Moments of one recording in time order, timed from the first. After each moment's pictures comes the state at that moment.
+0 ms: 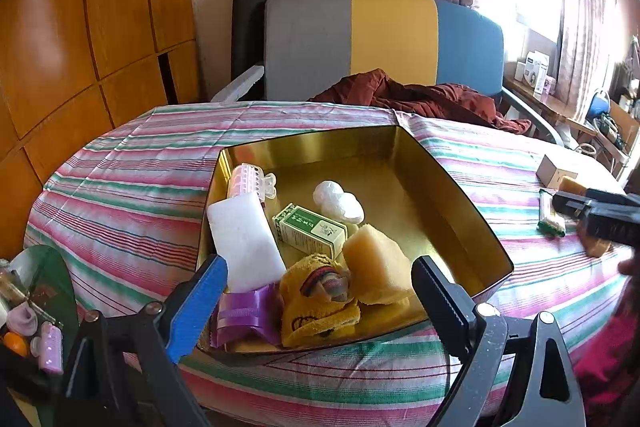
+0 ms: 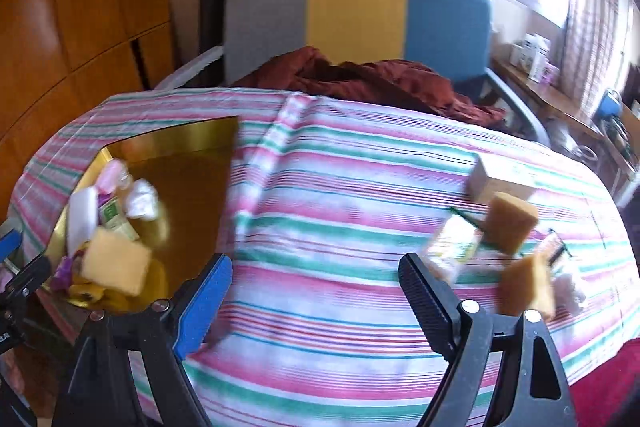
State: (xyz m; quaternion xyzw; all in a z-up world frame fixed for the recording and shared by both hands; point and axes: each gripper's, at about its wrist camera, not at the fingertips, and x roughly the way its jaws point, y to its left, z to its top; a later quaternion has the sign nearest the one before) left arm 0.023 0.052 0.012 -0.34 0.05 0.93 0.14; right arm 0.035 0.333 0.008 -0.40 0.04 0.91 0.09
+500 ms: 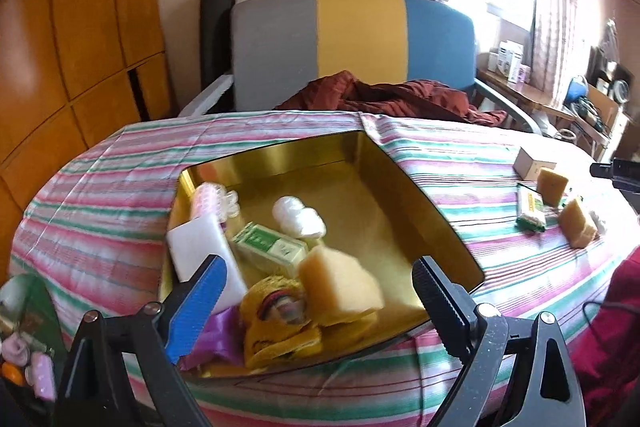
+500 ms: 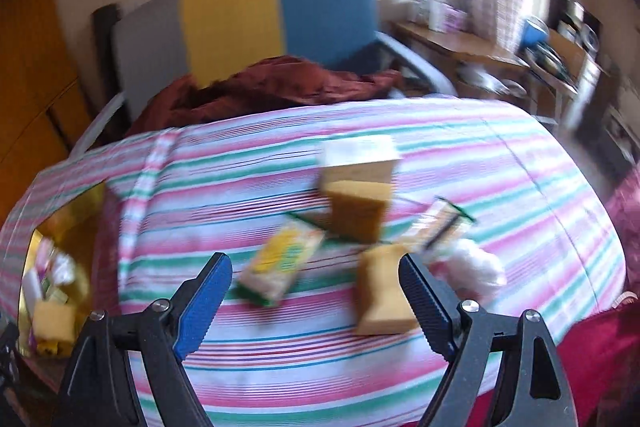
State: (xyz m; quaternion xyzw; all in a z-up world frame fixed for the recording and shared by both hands) left arm 0.018 0.085 0.020 -0.34 0.08 0.92 0.19; right arm 0.078 0.498 0.025 -0.39 0.15 0.88 0.23
